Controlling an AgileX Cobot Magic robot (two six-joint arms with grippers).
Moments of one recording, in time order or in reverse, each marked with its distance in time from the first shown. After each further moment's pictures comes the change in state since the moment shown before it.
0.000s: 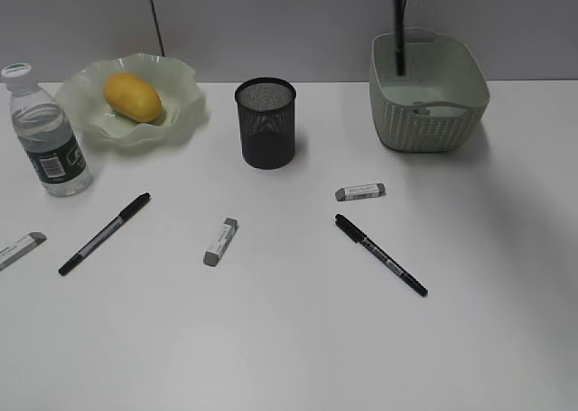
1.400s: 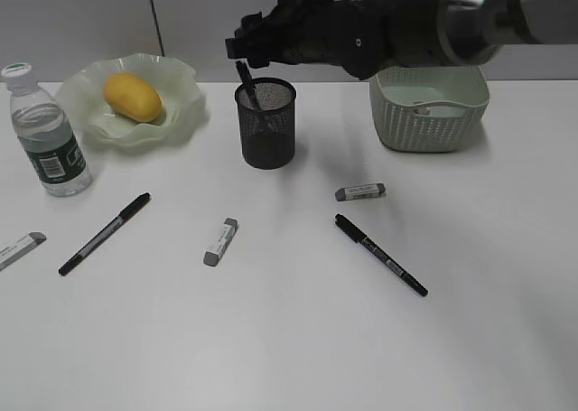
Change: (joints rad) left arm 0.000 0.000 0.000 0.001 0.000 0.000; right arm 0.193 0.335 0.002 -0.004 -0.546 -0.005
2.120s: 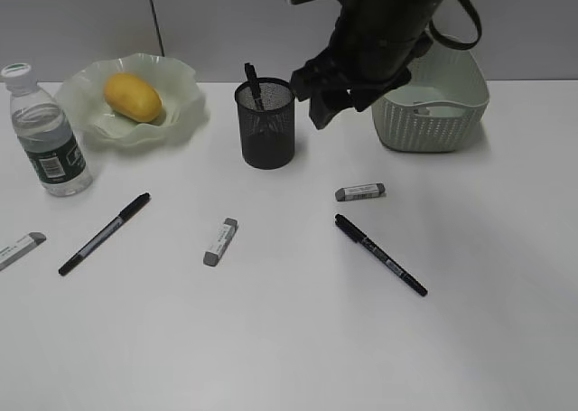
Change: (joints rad) left arm 0.000 0.000 0.000 0.000 0.000 0.000; right arm 0.000 -0.259 0.000 0.000 1.038 -0.051
